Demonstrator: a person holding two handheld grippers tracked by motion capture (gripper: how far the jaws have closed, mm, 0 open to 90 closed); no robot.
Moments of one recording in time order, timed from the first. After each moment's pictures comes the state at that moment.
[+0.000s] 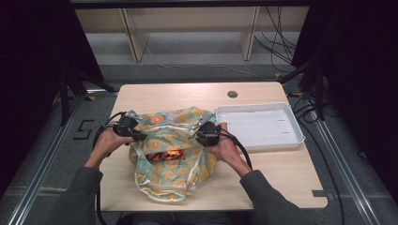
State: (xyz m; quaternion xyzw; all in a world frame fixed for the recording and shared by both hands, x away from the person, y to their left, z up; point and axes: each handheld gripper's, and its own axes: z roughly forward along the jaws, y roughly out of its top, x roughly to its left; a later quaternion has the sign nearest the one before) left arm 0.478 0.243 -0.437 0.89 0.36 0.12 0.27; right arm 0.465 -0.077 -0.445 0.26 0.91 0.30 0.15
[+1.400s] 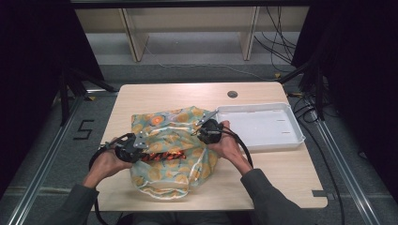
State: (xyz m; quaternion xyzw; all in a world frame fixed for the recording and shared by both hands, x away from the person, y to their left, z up) left arm 0.402 0.218 -0.428 0.95 0.21 0.18 0.17; right arm 0.473 -0.081 -0.448 0.28 0.90 0.30 0.13
